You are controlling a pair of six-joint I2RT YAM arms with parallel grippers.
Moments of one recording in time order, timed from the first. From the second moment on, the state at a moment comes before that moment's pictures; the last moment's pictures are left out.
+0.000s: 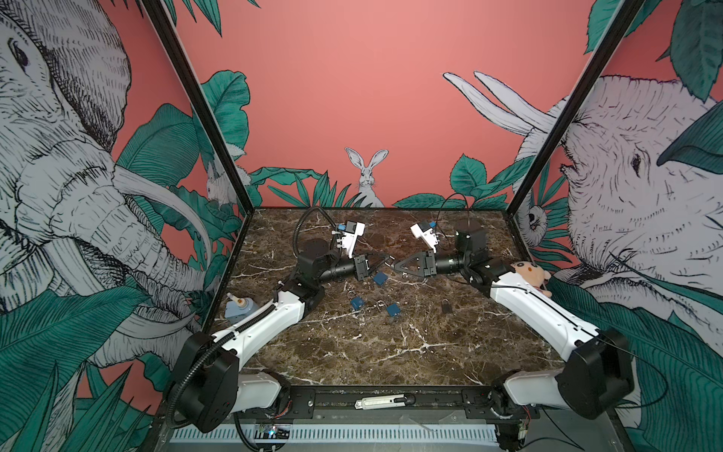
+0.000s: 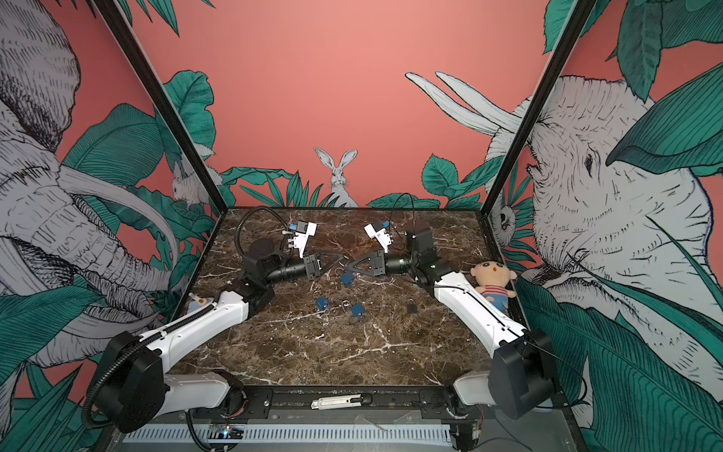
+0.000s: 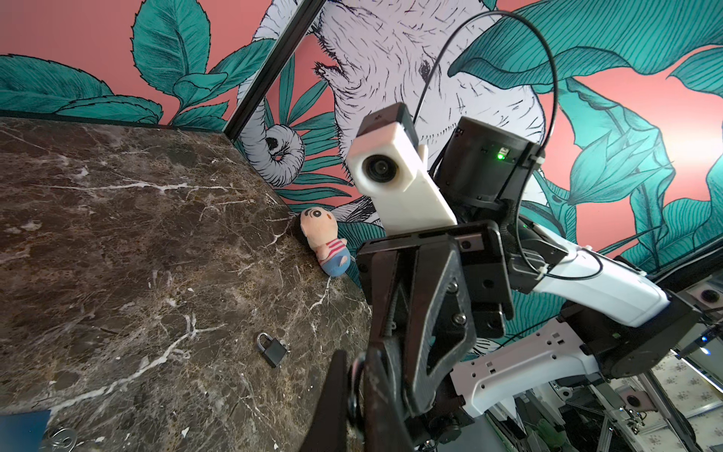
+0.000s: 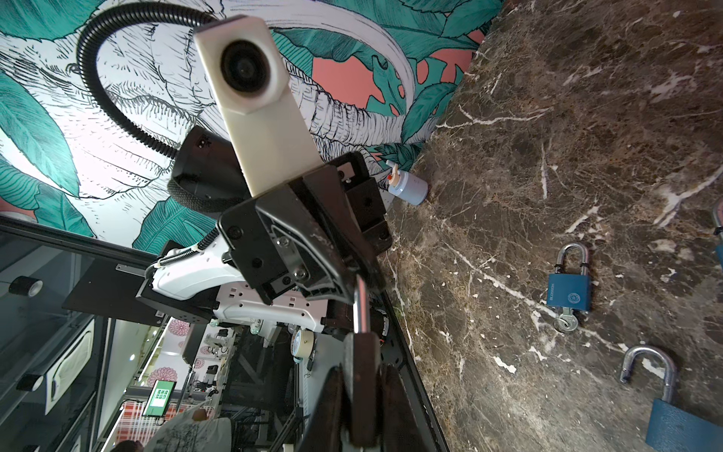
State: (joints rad) left arm -0.58 1.29 0.80 0.46 0.76 -0.71; right arm 0.46 1.37 1.06 -0.10 -1.10 0.66
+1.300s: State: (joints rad) left arm -0.53 1.34 0.87 0.45 0.87 -0.80; right arm 0.49 1.35 1.06 -0.07 -1.00 0.52
